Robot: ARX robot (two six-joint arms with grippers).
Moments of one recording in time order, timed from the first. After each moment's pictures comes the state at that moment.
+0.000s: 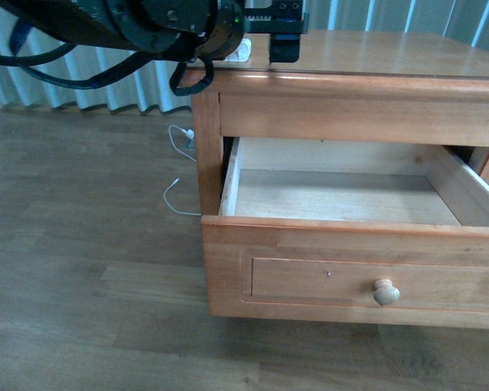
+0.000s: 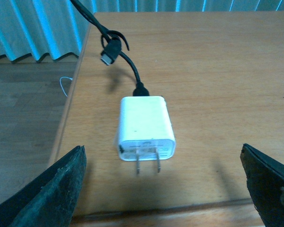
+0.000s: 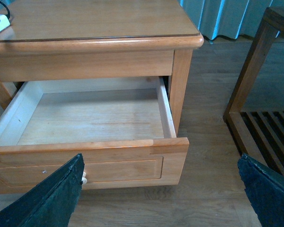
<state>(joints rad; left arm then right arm) -0.44 2.13 1.57 0.42 -0.30 -0.05 0.15 0.47 0.35 -0.12 0.23 0.06</state>
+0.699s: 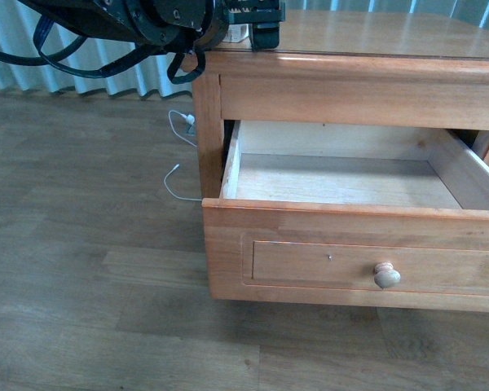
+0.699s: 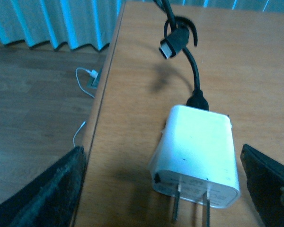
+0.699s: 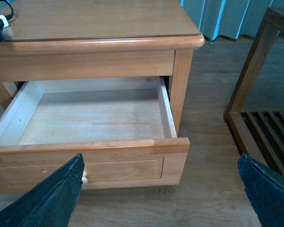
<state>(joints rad) -0.39 2.27 1.74 0.37 -0.35 -0.13 0.15 0.46 0.35 -0.12 0.23 0.06</state>
